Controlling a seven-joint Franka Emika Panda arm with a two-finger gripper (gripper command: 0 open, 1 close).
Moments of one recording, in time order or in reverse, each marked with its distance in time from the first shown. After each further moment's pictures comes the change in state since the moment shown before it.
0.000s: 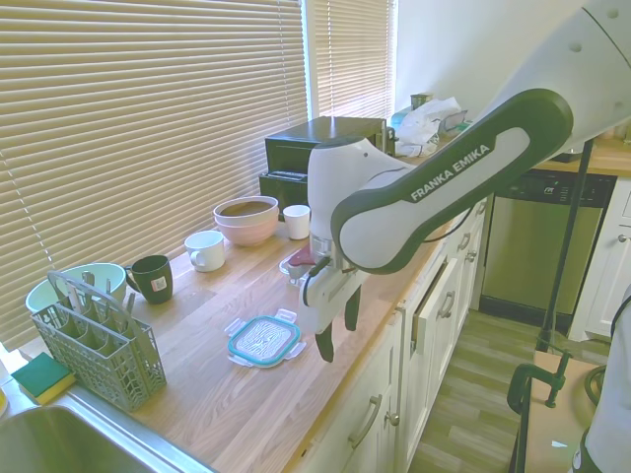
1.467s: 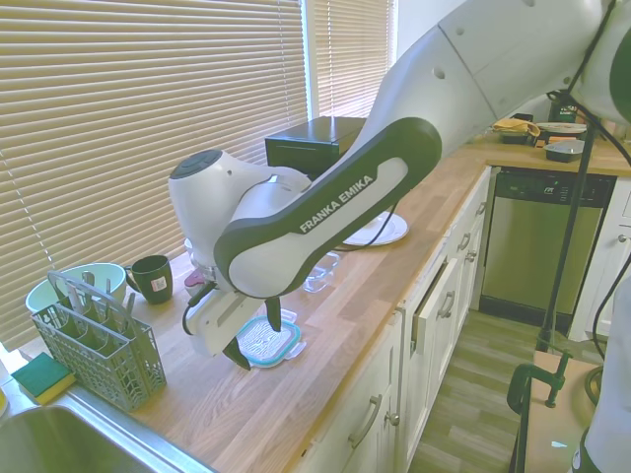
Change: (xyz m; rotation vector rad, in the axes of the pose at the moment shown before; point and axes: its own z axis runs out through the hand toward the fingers) arm 0.011 -0.166 0.004 -0.162 0.157 0.037
